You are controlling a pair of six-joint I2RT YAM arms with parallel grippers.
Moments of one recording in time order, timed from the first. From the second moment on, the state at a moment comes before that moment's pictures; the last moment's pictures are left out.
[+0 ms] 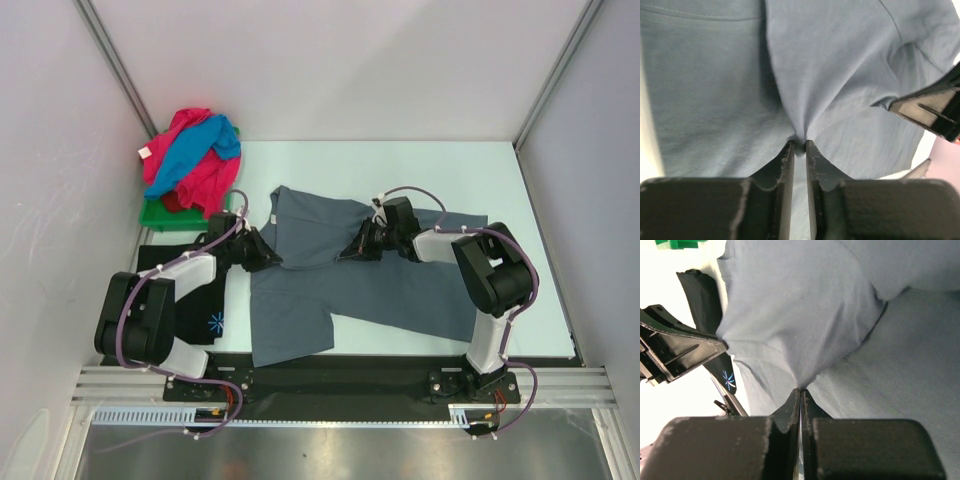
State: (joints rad) left arm -0.17 1.48 0.67 -0.03 0.45 -0.67; right arm 0.45 1.88 0.96 0.20 -0.59 0.81
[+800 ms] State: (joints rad) left arm -0.17 1.77 1.31 -0.21 0.19 -0.41; right arm 0.04 1.52 0.90 -0.11 -0.41 0.61
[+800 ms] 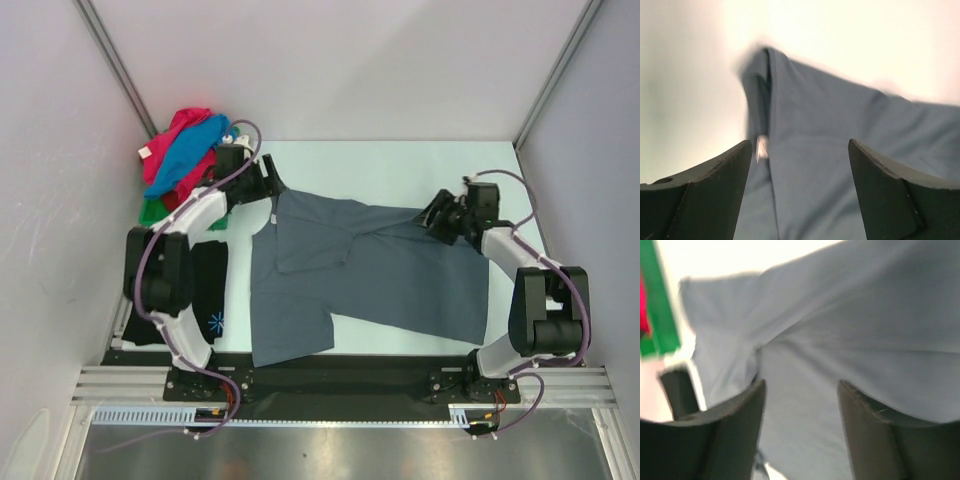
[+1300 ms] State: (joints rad) left arm -0.18 2.28 1.81 -0.42 0.11 -0.31; right arm -0.37 1.66 1.00 -0.14 -0.29 0.52
